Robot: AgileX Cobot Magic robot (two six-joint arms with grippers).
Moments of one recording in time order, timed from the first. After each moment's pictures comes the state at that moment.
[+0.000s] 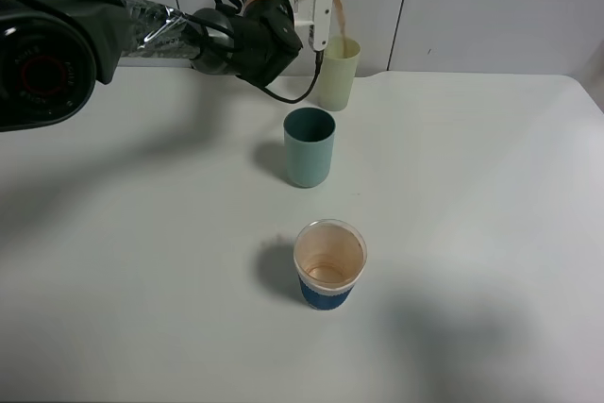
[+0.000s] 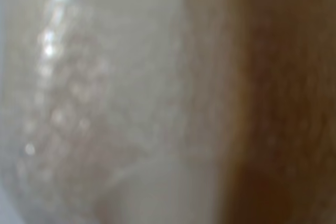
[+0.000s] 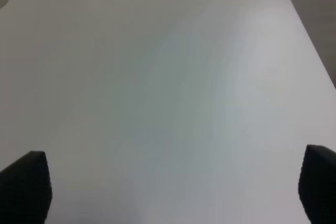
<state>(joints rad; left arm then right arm) -0.61 2.43 -1.83 -1.01 -0.97 2.42 -0.10 0.00 -0.51 0.01 1.07 -0.05</state>
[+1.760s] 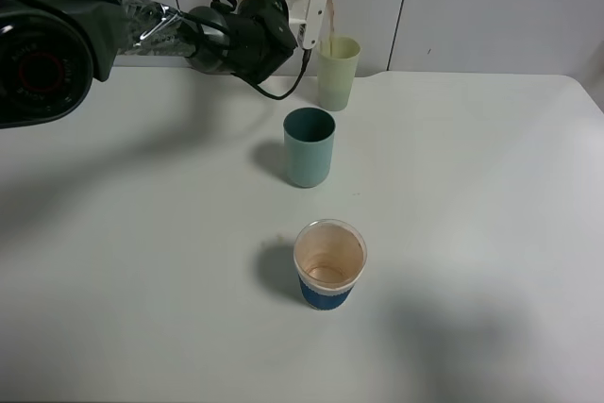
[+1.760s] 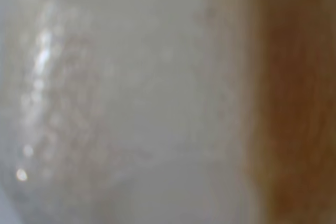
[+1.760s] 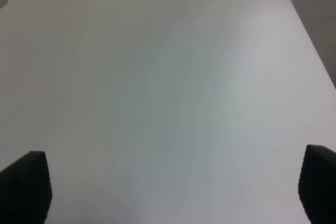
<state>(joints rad) -0.59 2.43 -1.83 -0.96 -1.01 2.52 -0.10 0.00 -0.51 0.01 1.07 -0.05</state>
